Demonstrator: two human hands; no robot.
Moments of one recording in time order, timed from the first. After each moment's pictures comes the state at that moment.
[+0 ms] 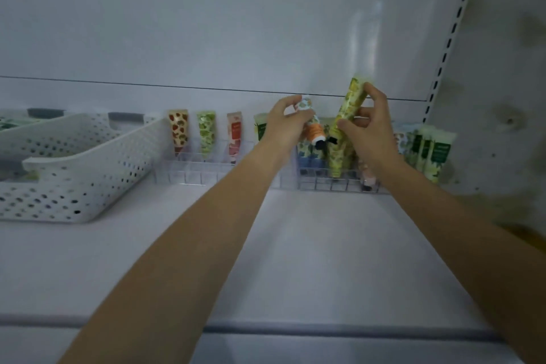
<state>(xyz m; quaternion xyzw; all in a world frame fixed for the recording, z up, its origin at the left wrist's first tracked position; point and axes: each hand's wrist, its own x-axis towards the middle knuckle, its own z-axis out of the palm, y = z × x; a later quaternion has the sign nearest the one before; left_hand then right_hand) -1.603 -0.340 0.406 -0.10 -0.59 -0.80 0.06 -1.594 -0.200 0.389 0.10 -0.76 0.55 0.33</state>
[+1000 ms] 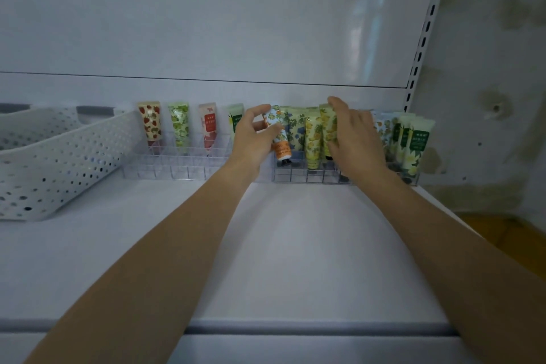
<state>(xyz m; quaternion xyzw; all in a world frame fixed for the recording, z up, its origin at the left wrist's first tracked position) -1.601 -0.331 0.367 -0.09 -0.63 -0.76 0.11 -1.587 -0.167 0.364 0.09 -0.92 0.09 0.37</state>
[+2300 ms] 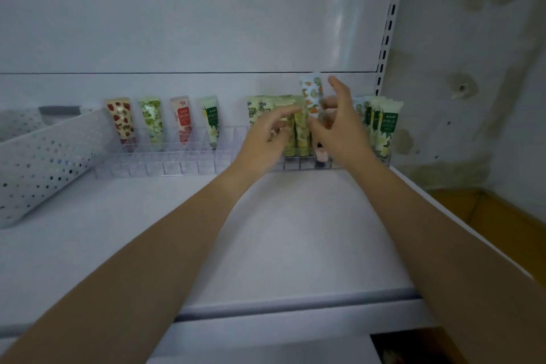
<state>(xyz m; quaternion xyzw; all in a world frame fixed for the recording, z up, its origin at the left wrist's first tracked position) -1.586 -0.300 0.350 -0.32 -0.77 -0.52 0.19 -1.572 -0.154 0.362 0.12 -0.83 0.43 0.34</state>
